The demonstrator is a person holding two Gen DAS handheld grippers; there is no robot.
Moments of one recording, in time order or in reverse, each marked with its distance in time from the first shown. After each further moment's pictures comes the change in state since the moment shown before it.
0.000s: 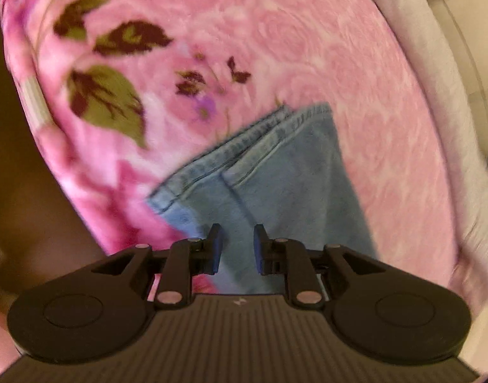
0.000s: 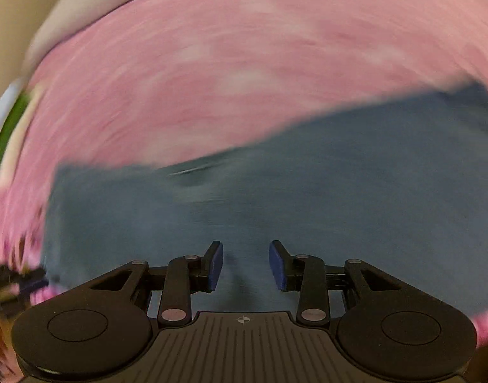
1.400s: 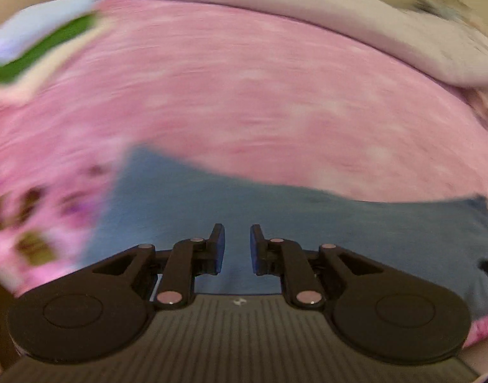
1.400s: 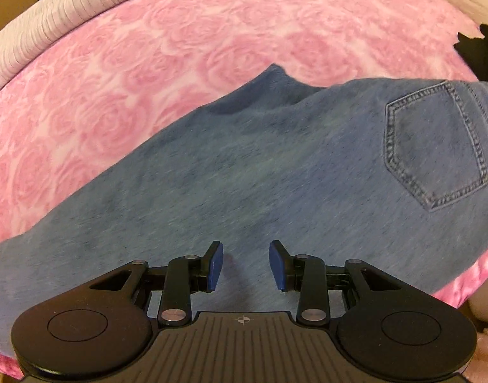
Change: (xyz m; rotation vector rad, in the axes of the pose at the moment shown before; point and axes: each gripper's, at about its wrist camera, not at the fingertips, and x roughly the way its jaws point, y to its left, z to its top) left arm 0.012 -0.145 -0.099 0.896 -0.139 0.069; right arm -0.030 -0.140 0.013 0.053 -0.145 -0.211
